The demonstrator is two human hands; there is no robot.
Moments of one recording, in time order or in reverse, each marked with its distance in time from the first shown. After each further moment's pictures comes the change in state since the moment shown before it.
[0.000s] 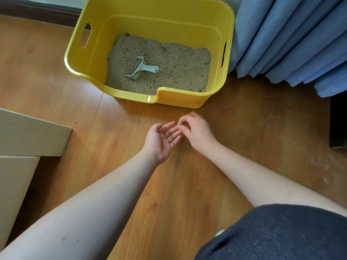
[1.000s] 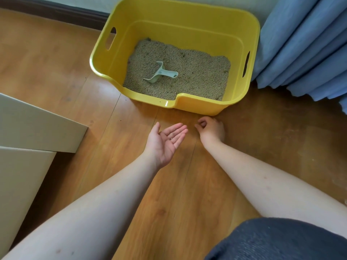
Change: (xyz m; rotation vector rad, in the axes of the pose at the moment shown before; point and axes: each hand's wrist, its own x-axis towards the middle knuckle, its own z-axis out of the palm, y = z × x) left_hand -0.005 0.027 -0.018 -0.172 -0.078 -0.011; right_hand 0.050 0.031 0.042 -0.114 0.089 0.487
